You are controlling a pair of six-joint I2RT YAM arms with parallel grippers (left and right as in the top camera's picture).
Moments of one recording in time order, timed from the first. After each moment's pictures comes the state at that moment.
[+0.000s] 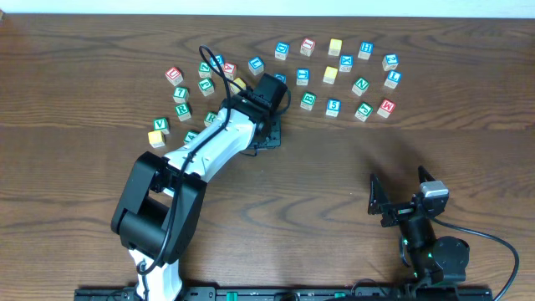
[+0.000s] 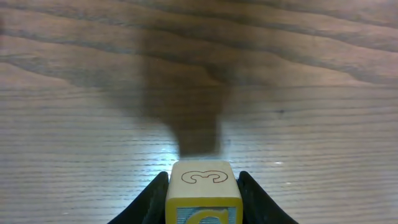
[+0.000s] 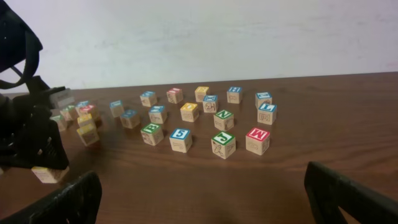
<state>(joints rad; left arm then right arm) -0.52 1.96 1.37 -0.69 -0.03 -0.51 0.02 0.01 0.01 -0.06 -0.17 0.12</state>
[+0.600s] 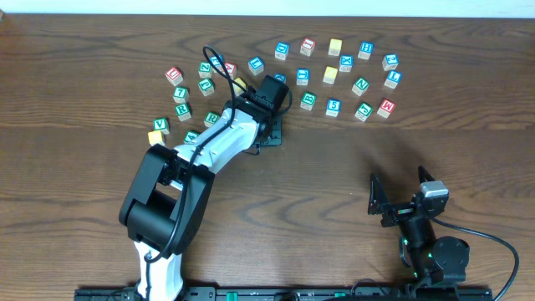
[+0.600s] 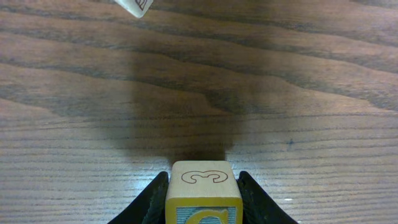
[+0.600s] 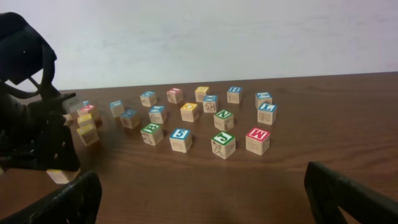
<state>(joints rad) -0.52 2.01 1.36 -0.62 -0.06 -0.51 0.02 0.01 0.01 -0.06 -0.17 0.12</state>
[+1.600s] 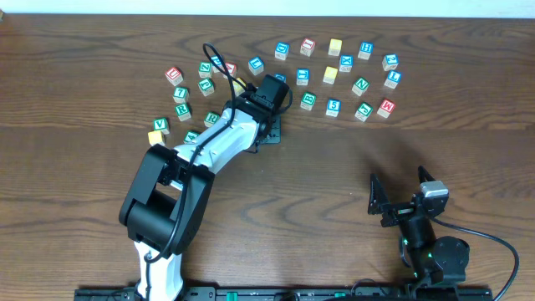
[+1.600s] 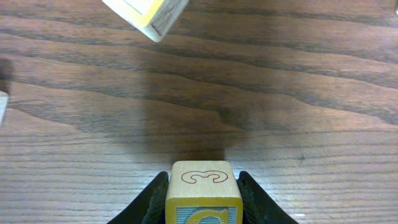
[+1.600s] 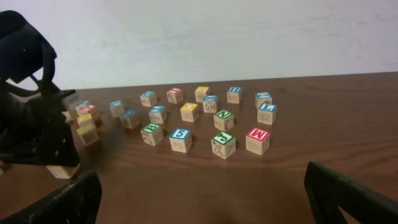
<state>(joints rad) -0.52 2.01 1.36 -0.60 -0.12 -0.49 0.02 0.01 0.01 -0.06 -0.17 0.12</state>
